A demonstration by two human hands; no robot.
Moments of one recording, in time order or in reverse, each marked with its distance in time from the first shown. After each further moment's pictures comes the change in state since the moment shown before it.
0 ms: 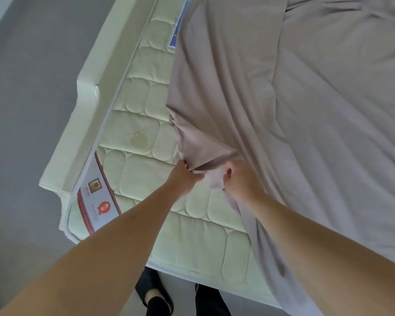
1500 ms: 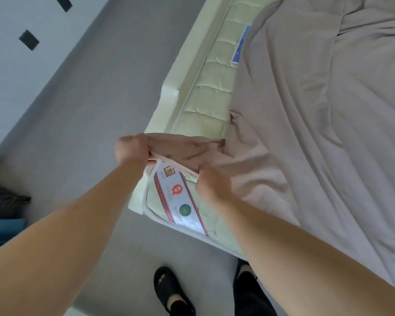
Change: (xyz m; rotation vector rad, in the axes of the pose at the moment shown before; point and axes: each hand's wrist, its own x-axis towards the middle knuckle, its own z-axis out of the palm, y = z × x) left_hand -0.122 -0.050 -0.278 -0.400 0.705 -0.010; right_hand -0.072 -0.247 0.106 -0.268 -0.194 -0.119
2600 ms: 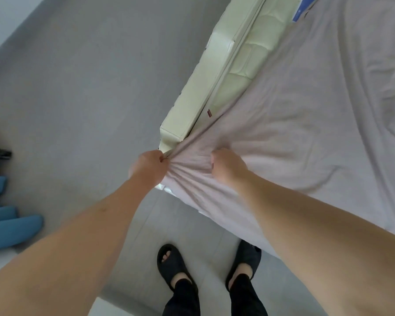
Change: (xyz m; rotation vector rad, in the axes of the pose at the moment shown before) left_hand 0.128 -0.222 -0.058 0.803 -0.252 0.189; right_hand 0.068 -0.074 0.119 -0.233 -0.184 -0.079
